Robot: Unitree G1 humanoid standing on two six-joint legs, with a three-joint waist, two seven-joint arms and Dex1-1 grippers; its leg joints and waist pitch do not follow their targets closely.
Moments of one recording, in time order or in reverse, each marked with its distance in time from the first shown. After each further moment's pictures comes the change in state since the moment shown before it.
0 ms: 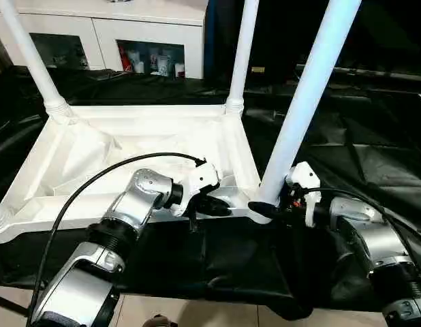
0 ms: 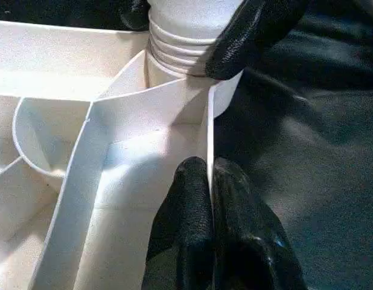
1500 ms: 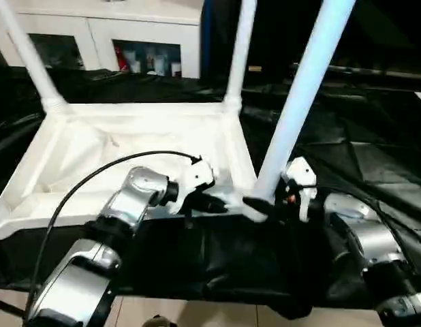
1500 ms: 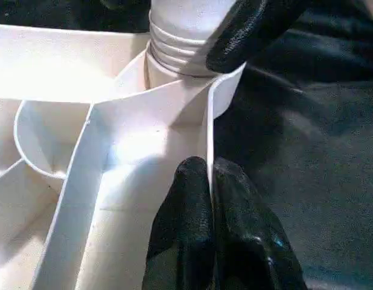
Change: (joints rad) left arm -0.006 0.028 0.005 0.028 -0.011 -0.054 -0.049; right arm -0.020 -0.016 0.022 -0.010 -0.007 -0.043 0.030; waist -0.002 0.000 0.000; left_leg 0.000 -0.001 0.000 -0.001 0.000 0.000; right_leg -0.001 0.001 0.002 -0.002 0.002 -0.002
